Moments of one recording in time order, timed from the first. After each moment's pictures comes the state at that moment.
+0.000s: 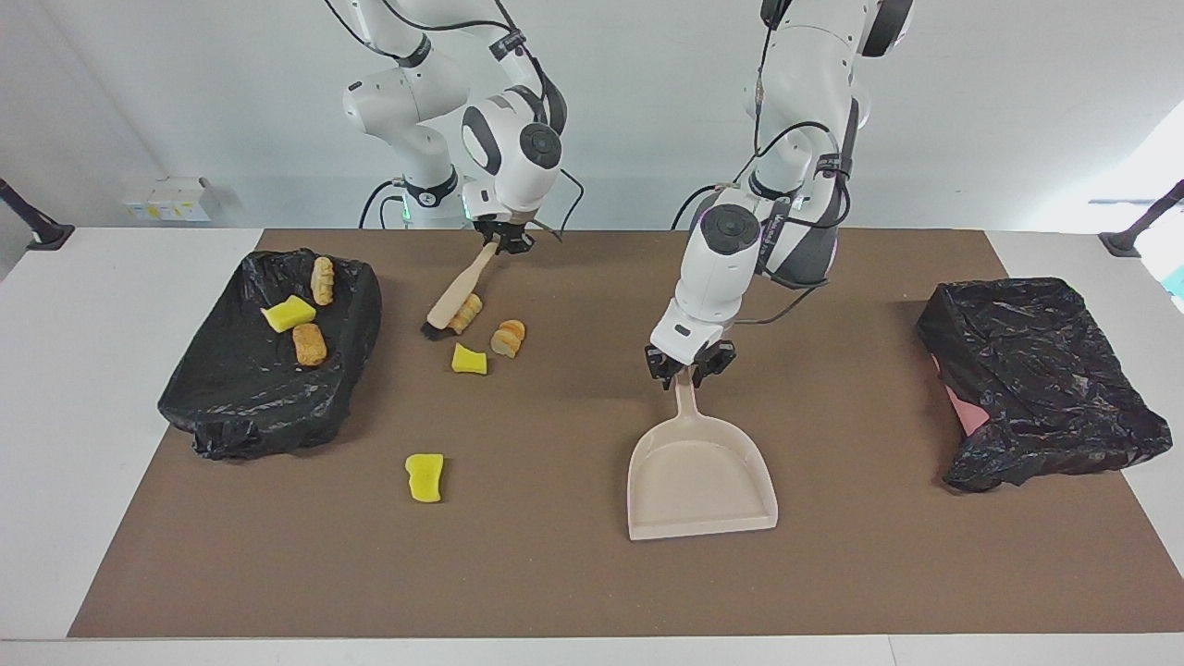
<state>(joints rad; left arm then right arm) -0.45 0.35 -0.09 -1.79 0.01 2.18 -0.57 0.45 -0.17 0.16 -2.53 -0.08 1.98 1.11</state>
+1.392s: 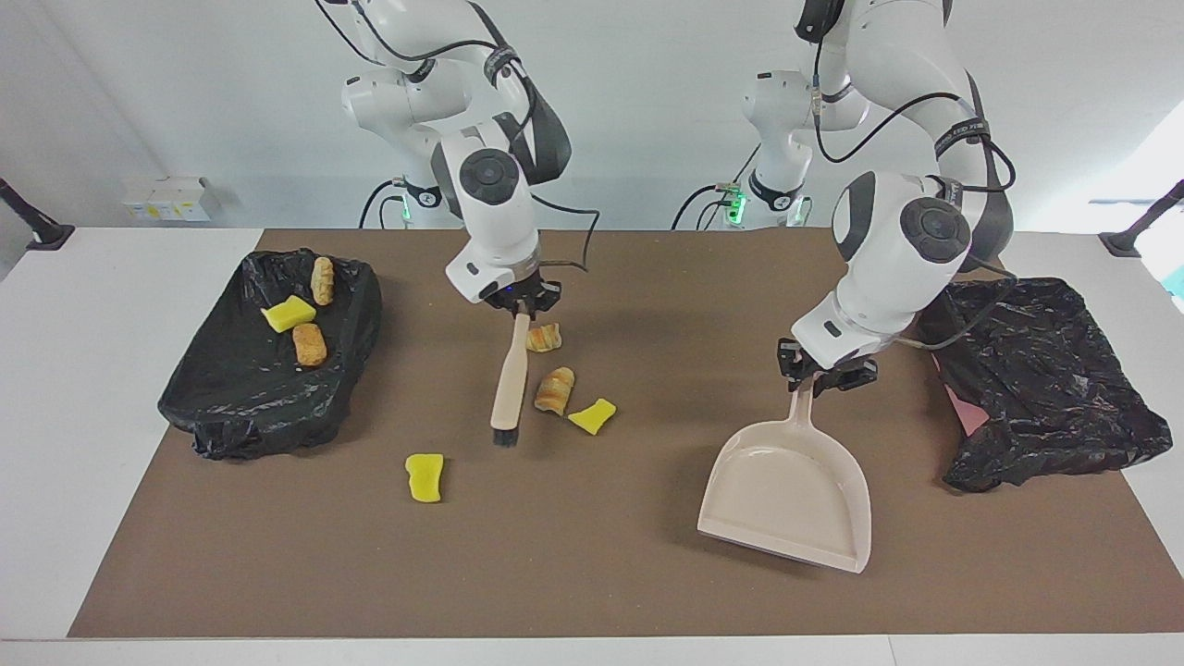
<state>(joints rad) -0.17 0.34 -0.07 -1.56 -0.04 1.87 0.18 0.20 0.12 0.16 -1.96 0.00 1.94 0.40</state>
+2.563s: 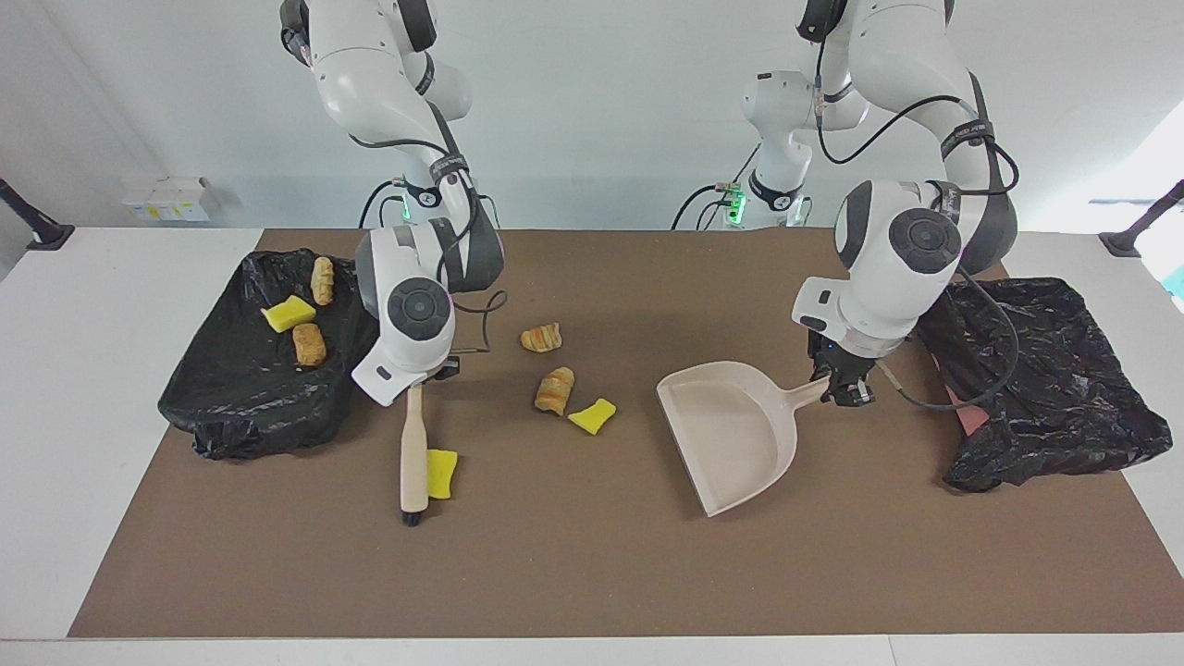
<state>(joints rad) -0.18 0.33 -0.08 -1.61 0.11 1.87 1.16 0.10 0.44 0.16 -1.68 -0.25 1.73 0.23</state>
